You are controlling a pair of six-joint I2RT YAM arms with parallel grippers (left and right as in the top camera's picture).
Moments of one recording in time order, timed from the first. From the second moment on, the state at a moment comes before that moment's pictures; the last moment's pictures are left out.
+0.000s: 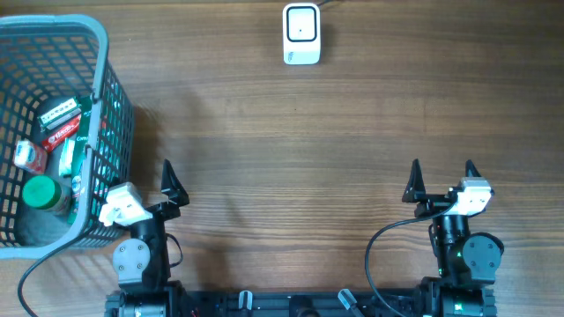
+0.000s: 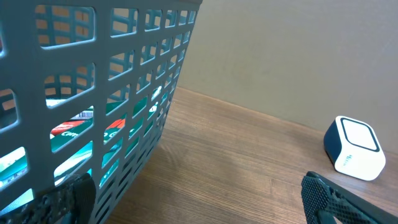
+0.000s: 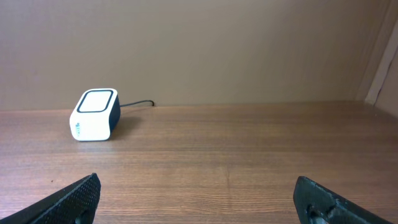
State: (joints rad) left arm 0.07 0.01 0.01 -0.06 -0.16 -0.24; right arm -0.09 0.02 0.01 0.00 -0.08 0.02
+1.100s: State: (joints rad) left arm 0.07 0.47 0.61 -0.23 0.50 -0.28; right arm -0.09 0.02 0.01 0.00 -0.08 0.02
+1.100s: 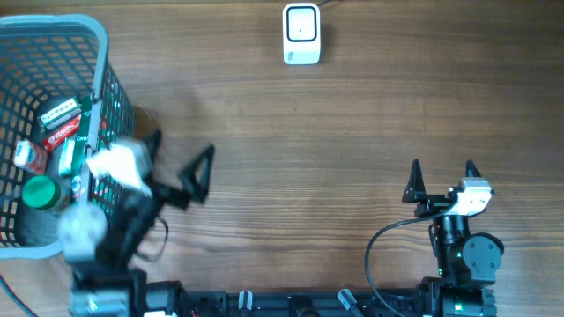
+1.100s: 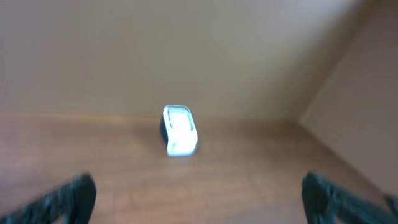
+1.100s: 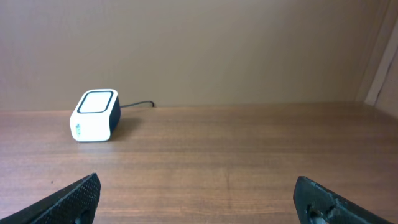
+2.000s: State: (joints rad) left arm 0.74 1.51 1.44 -1.12 -0.20 -0.81; right arm -0.09 0.02 0.01 0.00 -0.08 0.02
